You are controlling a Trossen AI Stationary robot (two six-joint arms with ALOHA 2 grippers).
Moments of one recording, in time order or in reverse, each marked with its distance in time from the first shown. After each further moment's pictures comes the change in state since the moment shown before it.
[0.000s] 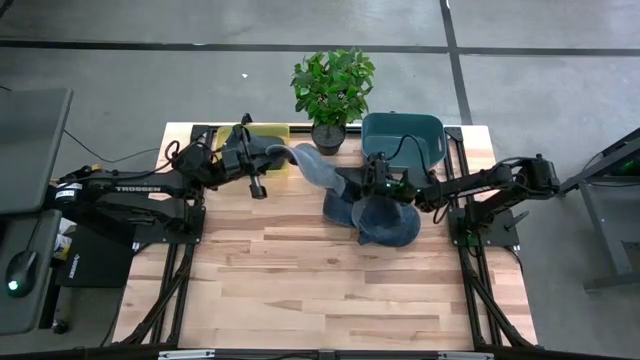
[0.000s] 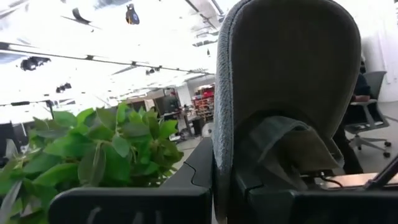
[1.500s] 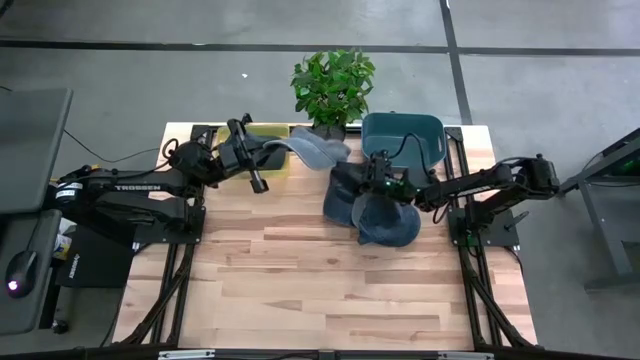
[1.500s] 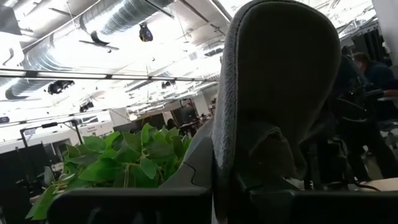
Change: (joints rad) left arm 0.001 0.011 0.021 0.036 -0.018 0.102; right arm -0.021 0.000 -0.002 0.009 0.078 -0.035
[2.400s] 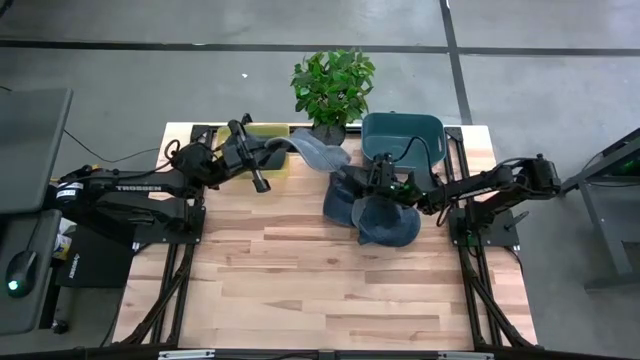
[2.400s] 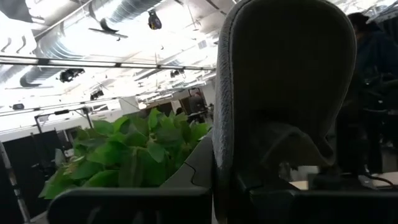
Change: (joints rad) left arm -0.001 0.003 -0.002 -0.014 -0.071 0.000; right arm 0.034 -0.011 -0.040 0.076 0.017 -0.039
